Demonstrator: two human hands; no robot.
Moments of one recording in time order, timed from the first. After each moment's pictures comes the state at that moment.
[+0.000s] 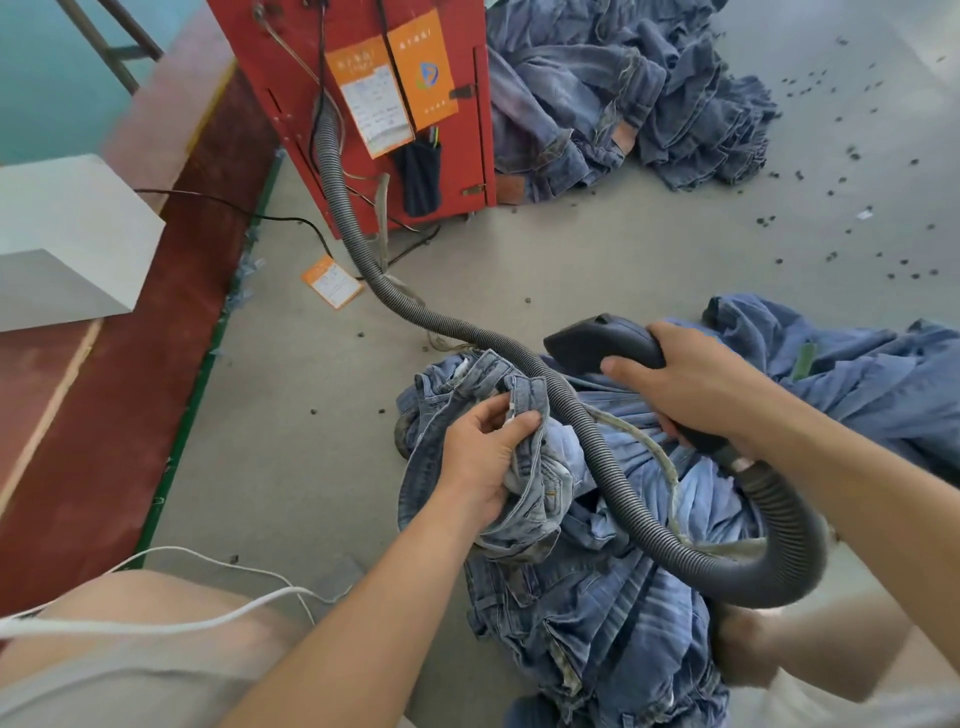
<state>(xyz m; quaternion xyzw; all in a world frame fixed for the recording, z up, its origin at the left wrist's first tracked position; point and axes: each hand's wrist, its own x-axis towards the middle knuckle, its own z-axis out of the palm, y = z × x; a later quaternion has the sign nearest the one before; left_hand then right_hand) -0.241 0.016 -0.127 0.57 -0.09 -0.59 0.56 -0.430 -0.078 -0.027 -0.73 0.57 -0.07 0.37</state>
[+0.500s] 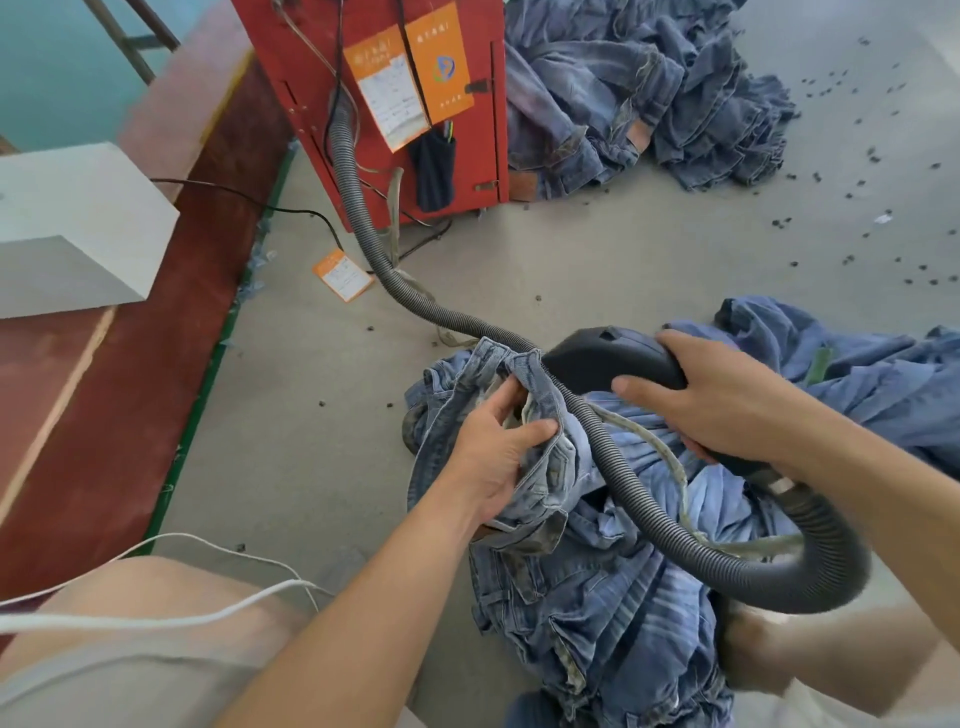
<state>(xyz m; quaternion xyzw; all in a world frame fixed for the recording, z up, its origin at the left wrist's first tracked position) -0.234 0.020 -0.118 0.46 -0.18 -0.66 0.56 -0.436 -0.066 -0.016 -0.77 0.52 -0.03 0.36</state>
